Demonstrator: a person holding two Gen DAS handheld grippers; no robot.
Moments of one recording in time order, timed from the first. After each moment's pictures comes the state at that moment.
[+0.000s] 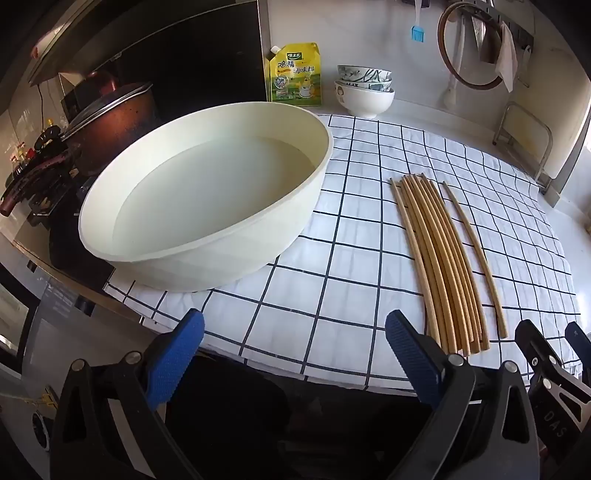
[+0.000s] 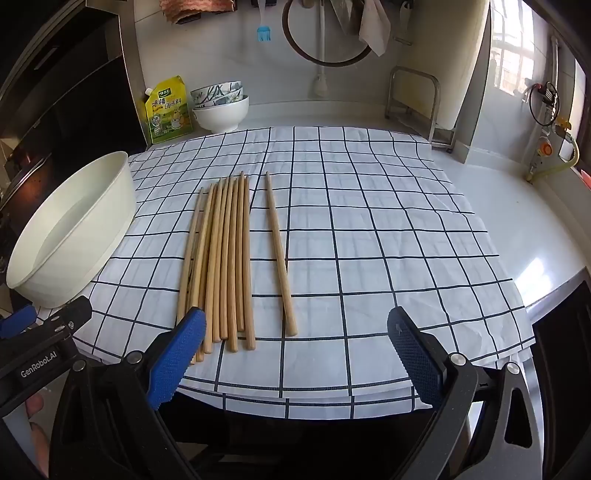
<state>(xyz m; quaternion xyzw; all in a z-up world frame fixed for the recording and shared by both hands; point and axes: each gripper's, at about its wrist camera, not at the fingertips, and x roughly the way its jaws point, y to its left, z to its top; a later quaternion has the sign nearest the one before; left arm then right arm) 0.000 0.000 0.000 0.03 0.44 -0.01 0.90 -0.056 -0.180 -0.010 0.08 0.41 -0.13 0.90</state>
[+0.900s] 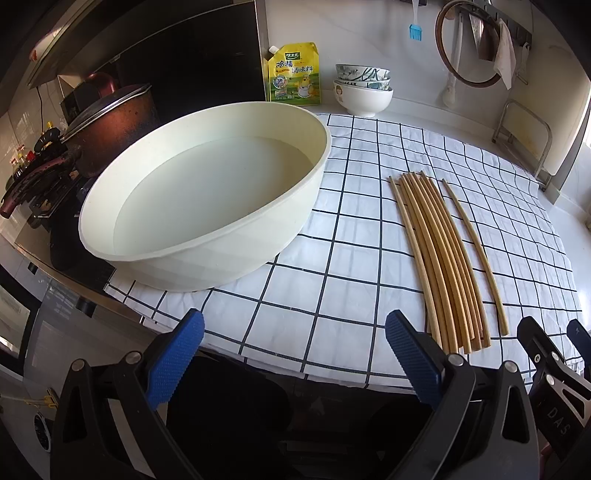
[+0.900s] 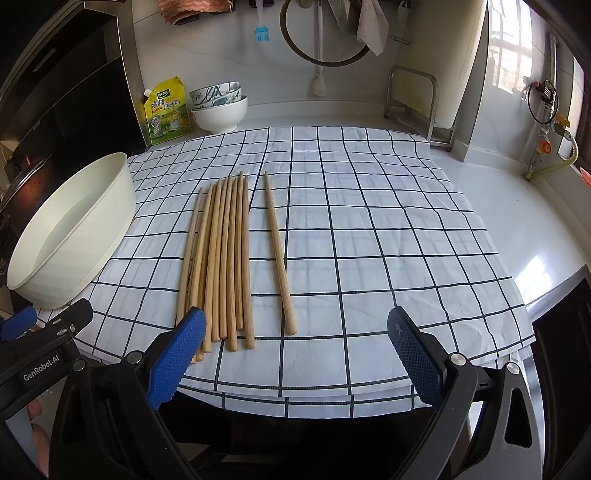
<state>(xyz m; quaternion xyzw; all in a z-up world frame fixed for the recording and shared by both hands) -0.001 -0.001 0.000 0.04 0.44 -0.01 0.90 -0.057 -0.181 -0.010 0.09 0.41 -0.14 0.90</state>
